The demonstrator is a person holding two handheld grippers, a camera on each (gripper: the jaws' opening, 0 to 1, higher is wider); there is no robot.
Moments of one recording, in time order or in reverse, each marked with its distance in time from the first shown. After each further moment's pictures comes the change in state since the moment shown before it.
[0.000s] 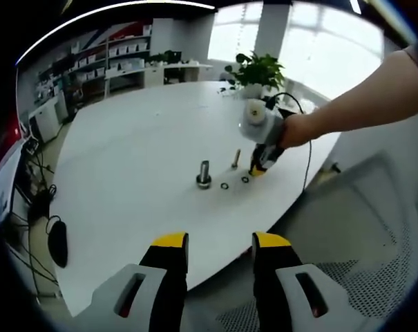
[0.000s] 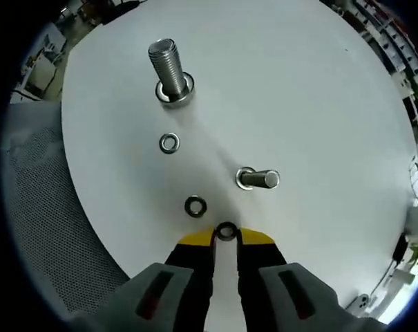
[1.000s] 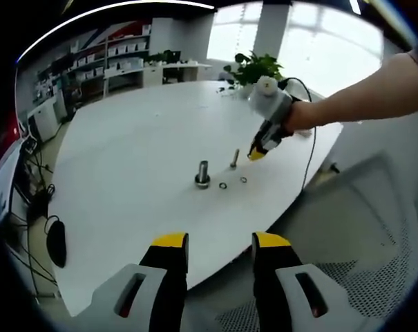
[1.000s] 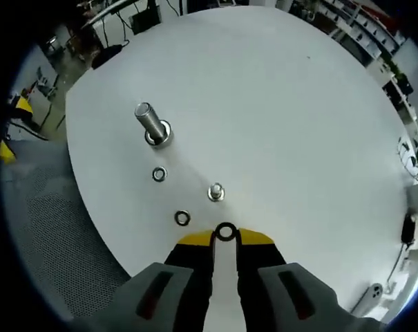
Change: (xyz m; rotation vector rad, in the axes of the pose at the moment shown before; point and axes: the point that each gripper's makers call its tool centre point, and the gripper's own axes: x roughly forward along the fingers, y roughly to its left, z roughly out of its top) left arm 0.000 -0.001 0.000 -0.002 0.000 -0.008; right arm -0.043 -0.026 0.015 0.131 -0.170 -0.008
